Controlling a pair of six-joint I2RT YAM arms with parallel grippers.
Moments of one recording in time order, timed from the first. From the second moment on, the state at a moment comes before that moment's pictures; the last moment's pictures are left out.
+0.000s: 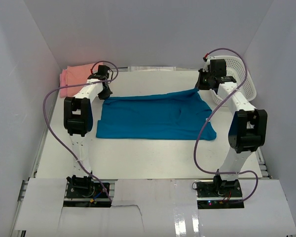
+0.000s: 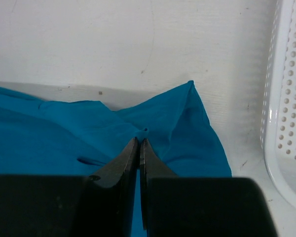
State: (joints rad) left arm -0.13 2.25 1.86 -0.68 -0.30 -0.49; right arm 0.11 1.84 1.54 -0.39 -0.18 0.10
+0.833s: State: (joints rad) left arm -0.13 2.00 1.67 -0.58 -0.31 -0.49; right arm 0.11 1.62 1.32 -0.35 -0.17 0.10
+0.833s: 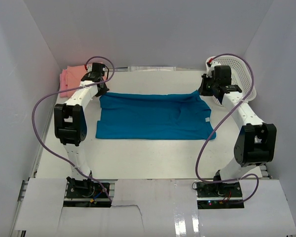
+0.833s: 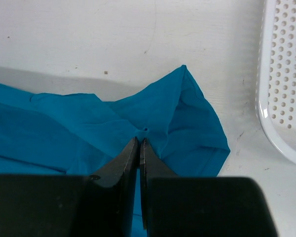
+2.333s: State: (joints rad) left arm -0.24 1.87 1.38 -0.61 -0.41 -0.51; right arm 0.11 1.50 0.95 -0.48 0.01 0.18
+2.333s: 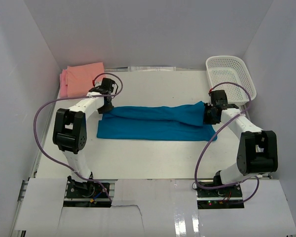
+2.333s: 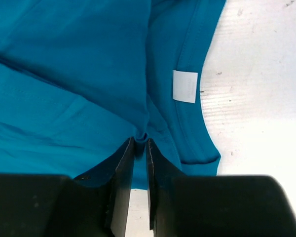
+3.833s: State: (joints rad) left arm -0.24 2.09 1.63 -0.58 -0.24 -0.47; right arm 0.11 1.87 1.19 -0.35 -0.10 0.20
